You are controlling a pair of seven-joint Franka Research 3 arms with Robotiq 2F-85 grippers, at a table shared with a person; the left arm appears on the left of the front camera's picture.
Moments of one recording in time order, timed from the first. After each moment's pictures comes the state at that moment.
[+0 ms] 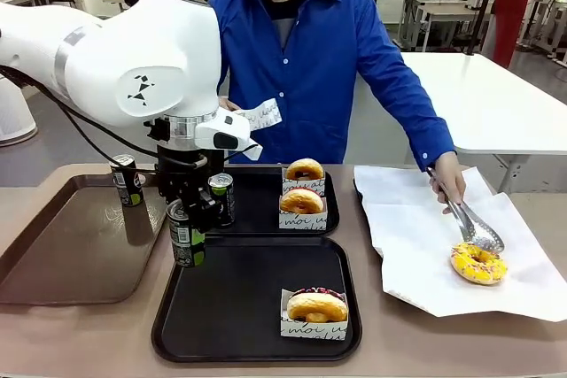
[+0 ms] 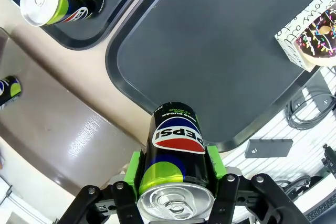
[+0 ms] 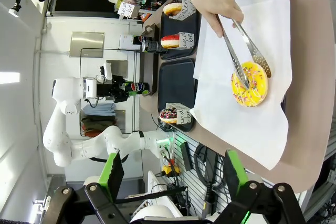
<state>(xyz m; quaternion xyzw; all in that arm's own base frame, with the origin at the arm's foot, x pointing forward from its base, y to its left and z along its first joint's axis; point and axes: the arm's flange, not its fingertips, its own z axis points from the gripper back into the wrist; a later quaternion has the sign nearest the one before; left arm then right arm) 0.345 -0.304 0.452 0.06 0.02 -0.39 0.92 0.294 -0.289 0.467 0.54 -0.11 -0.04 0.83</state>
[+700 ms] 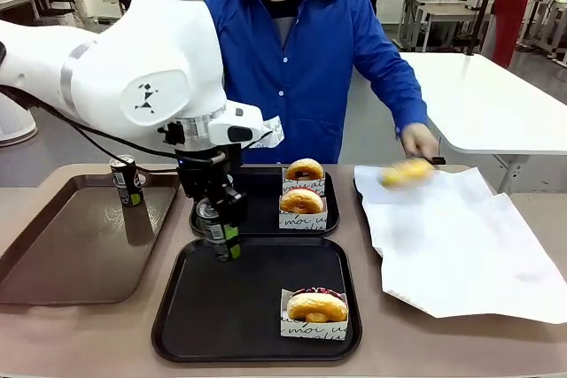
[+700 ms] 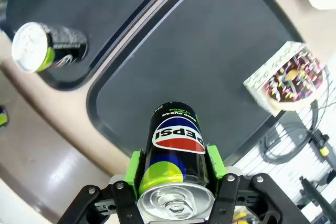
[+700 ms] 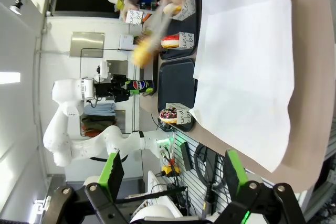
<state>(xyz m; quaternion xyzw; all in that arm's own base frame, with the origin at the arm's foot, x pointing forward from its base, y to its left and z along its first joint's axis) 0.344 -0.329 0.451 -0.02 -0.05 -0.37 0.93 0.294 -0.289 0.467 0.54 -0.11 -0.04 0.83</state>
